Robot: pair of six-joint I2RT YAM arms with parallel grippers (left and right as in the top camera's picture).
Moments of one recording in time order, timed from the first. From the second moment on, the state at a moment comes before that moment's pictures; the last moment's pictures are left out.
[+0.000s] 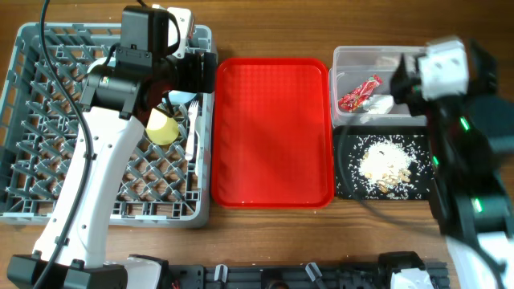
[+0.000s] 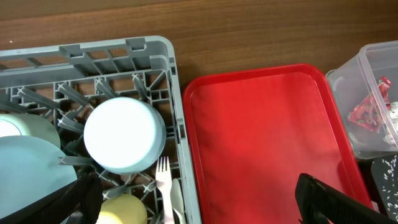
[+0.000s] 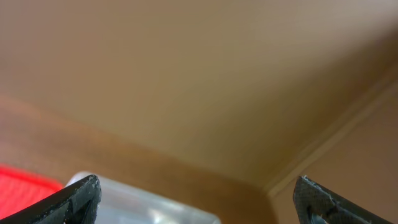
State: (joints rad) left arm -0.23 1.52 1.57 -0.90 0.05 -0.07; right arm 0.07 0.89 1.01 -0.20 0.16 -0.49
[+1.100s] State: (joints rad) left arm -0.23 1.52 1.57 -0.90 0.05 -0.07; right arm 0.08 0.02 0.02 0.22 -0.03 0.24
